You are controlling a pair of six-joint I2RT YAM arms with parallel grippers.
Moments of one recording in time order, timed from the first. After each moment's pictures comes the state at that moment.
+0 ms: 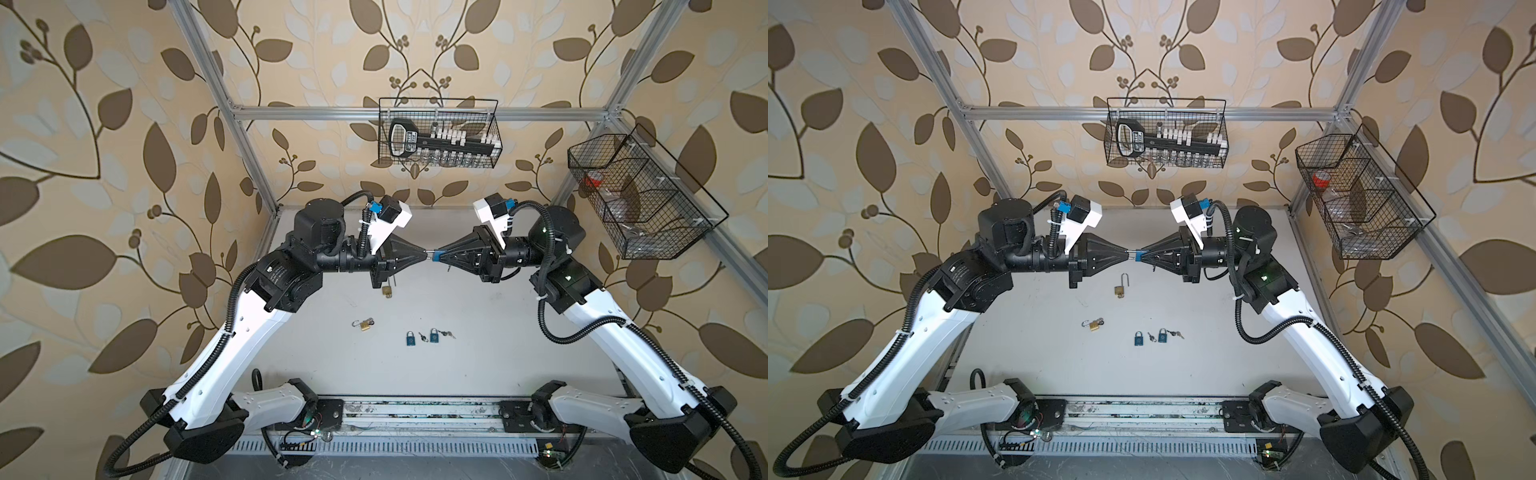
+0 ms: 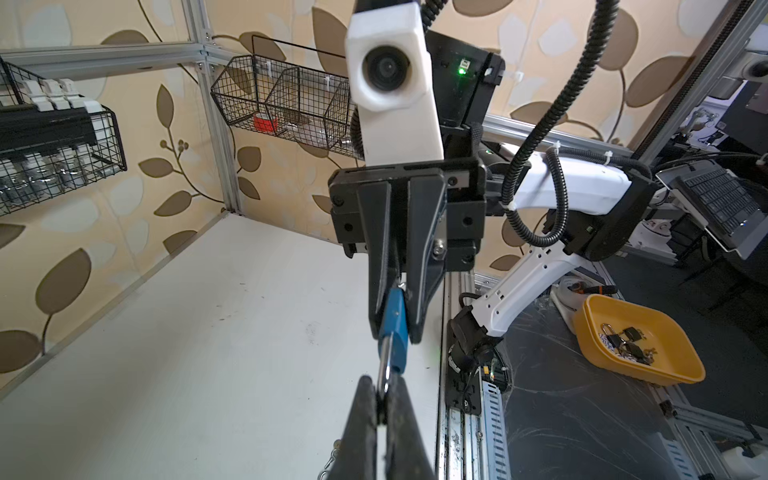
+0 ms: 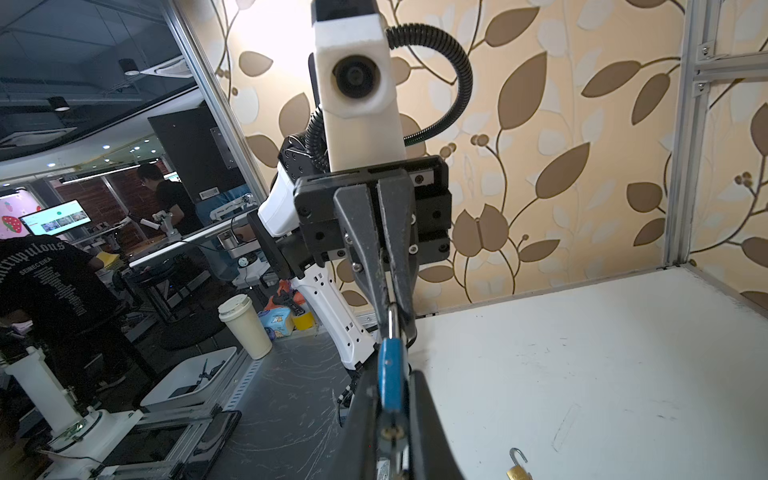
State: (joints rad) left arm -0.61 1.17 1.58 -0.64 0.74 0.01; right arm 0.47 1.17 1.25 0.05 -1.10 0.39
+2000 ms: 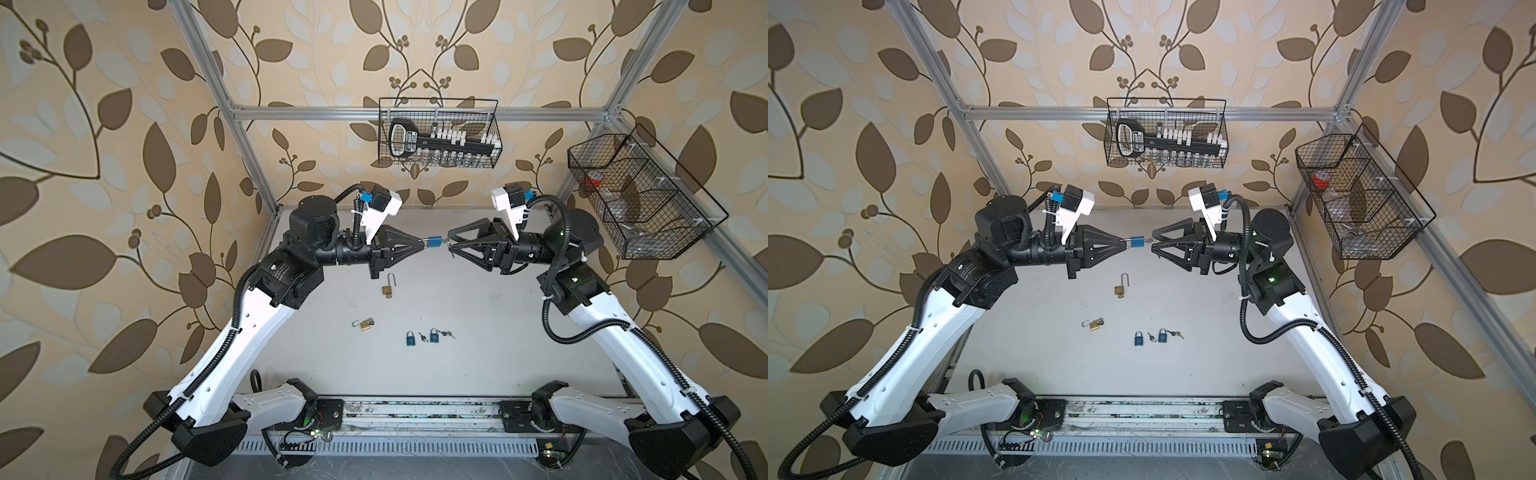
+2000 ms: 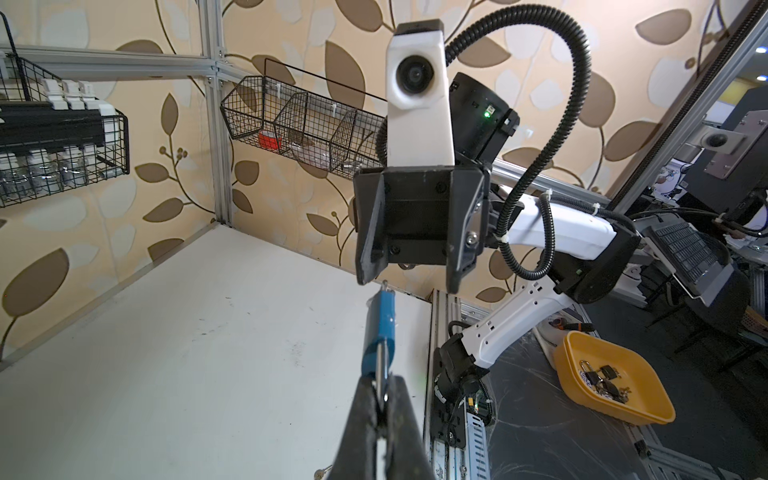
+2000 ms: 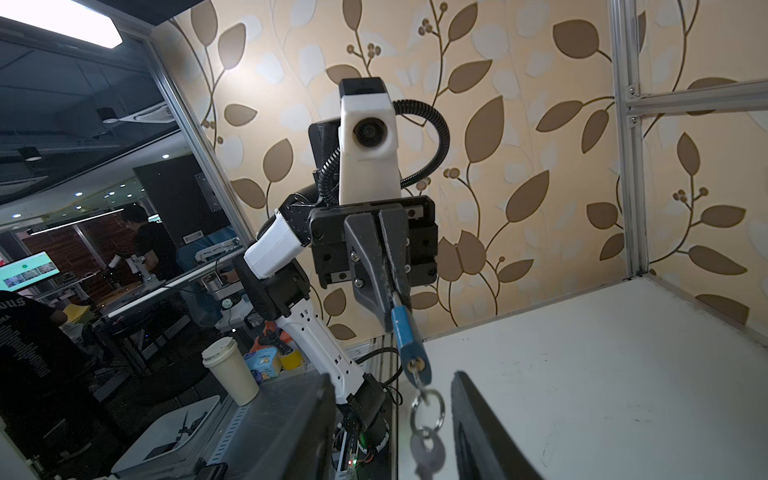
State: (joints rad) left arm -0.54 1.17 1.51 -0.48 0.84 -0.14; right arm 0.39 1.15 1.21 0.21 -1.07 0.56
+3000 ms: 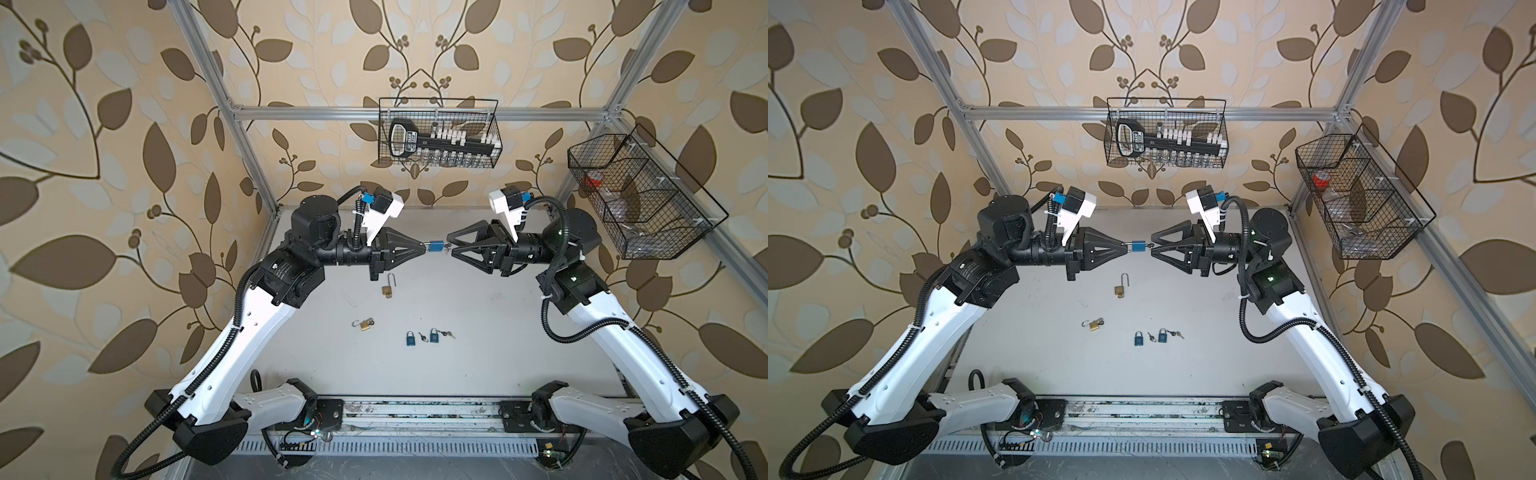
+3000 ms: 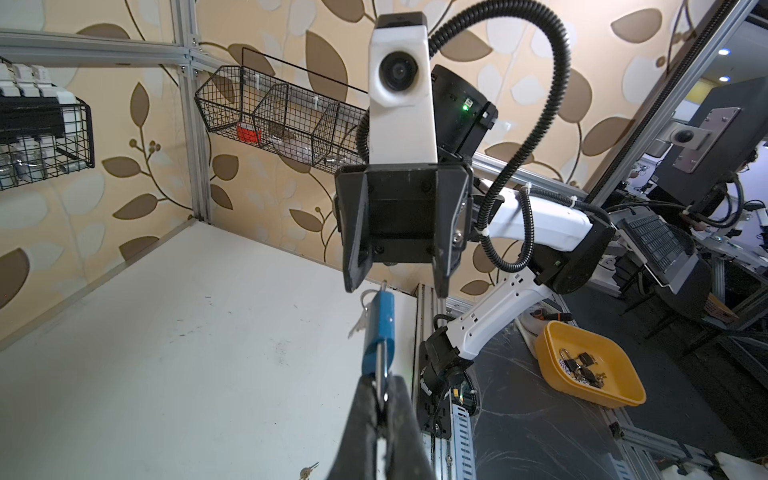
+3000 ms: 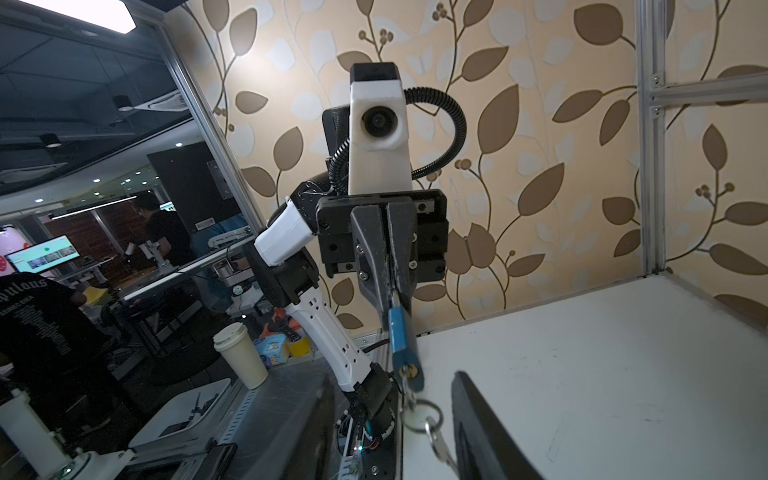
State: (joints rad) left arm -0.54 1.18 1.51 -0.48 0.90 -0.14; right arm 0.39 1.15 1.21 0.21 -1.11 0.54
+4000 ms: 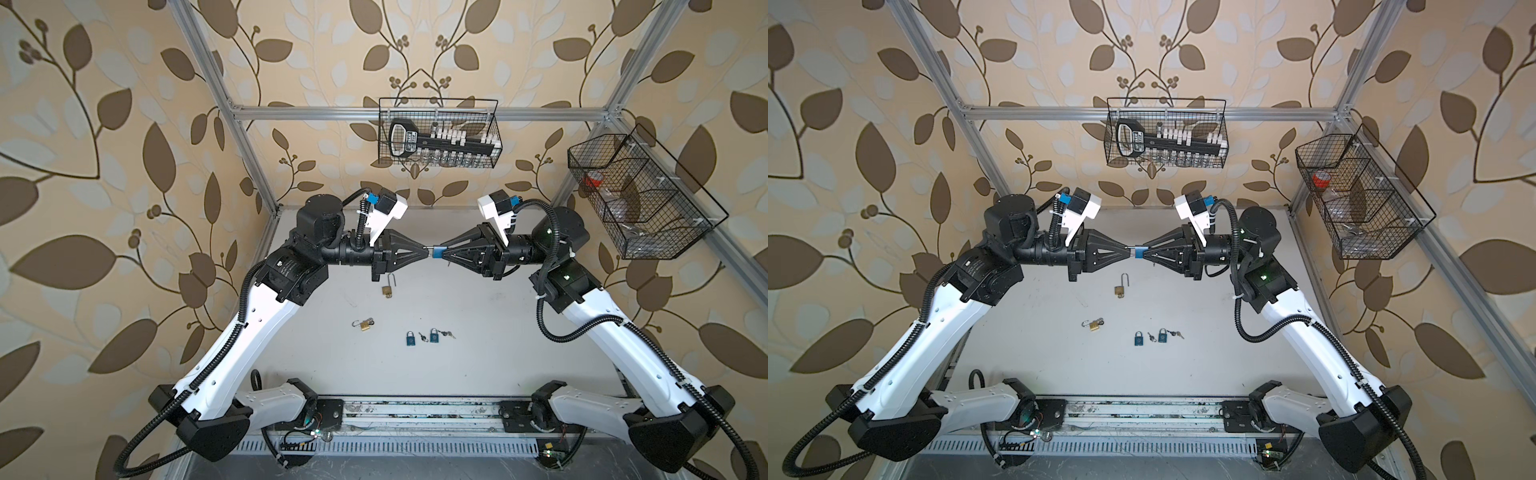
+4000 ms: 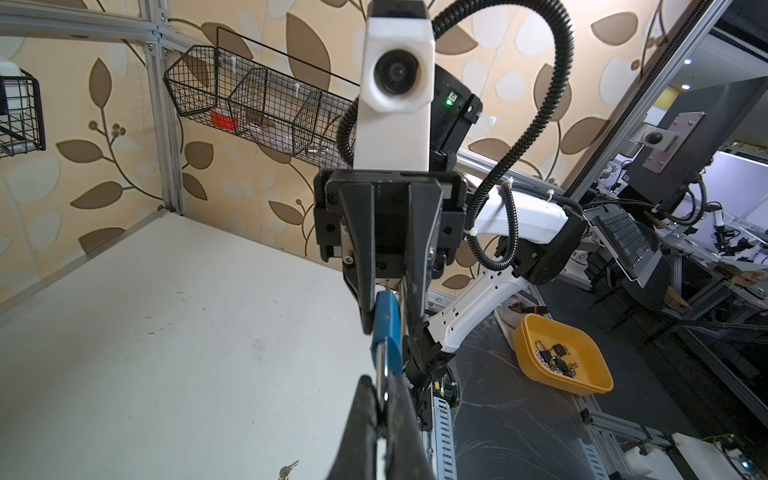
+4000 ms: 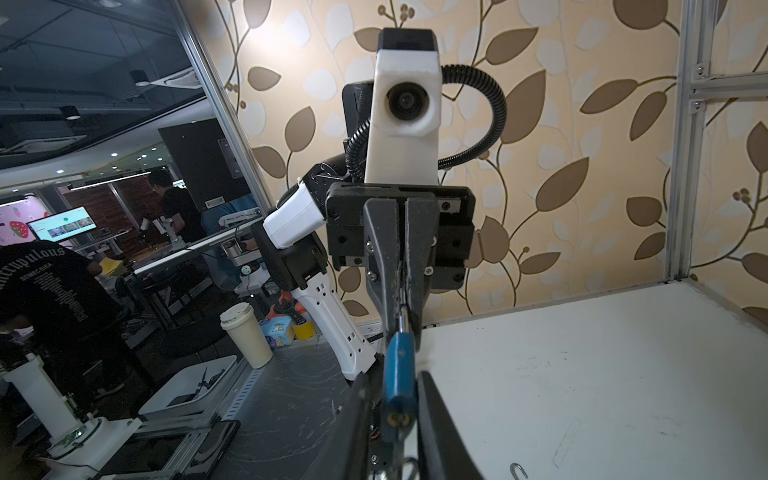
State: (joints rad) left arm -0.54 1.19 1.51 -0.48 0.95 -0.16; right arm 0.45 1.18 1.23 0.16 -1.12 0.45
